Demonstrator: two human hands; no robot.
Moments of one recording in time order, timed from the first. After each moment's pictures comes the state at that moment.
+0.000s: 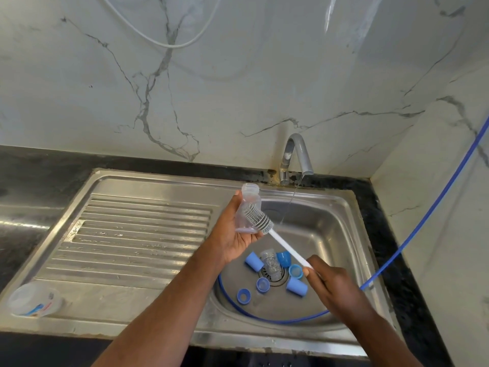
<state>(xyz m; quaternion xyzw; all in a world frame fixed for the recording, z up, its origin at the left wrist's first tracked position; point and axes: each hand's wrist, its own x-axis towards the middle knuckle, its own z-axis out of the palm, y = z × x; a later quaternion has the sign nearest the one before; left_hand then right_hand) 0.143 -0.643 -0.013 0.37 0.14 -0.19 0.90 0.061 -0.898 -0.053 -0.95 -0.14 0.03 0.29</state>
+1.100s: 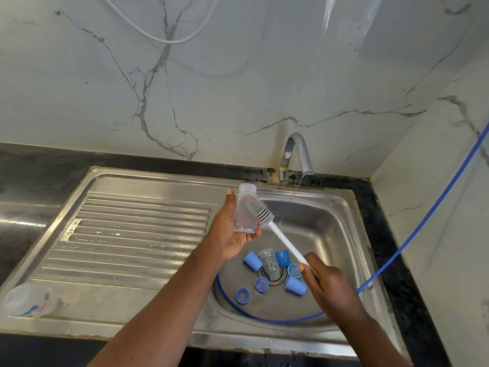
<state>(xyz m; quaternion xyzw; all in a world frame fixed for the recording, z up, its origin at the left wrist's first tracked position) 0.154 -0.642 -0.022 0.39 0.16 -0.19 0.88 0.064 -0.886 -0.059 -0.95 -0.12 0.01 0.29</state>
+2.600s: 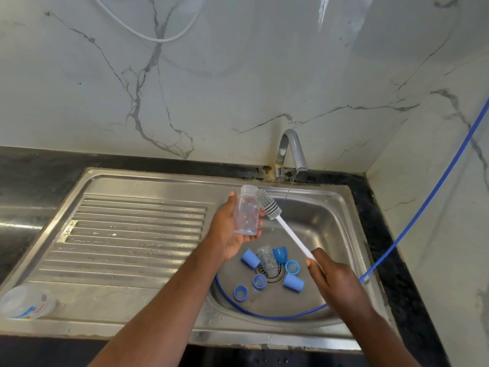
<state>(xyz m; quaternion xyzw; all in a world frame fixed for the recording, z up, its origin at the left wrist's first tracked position) 0.150 -0.653 -0.024 0.47 0.18 -0.18 0.84 0.058 -0.905 -0.053 -0.96 -0.09 0.02 0.25</state>
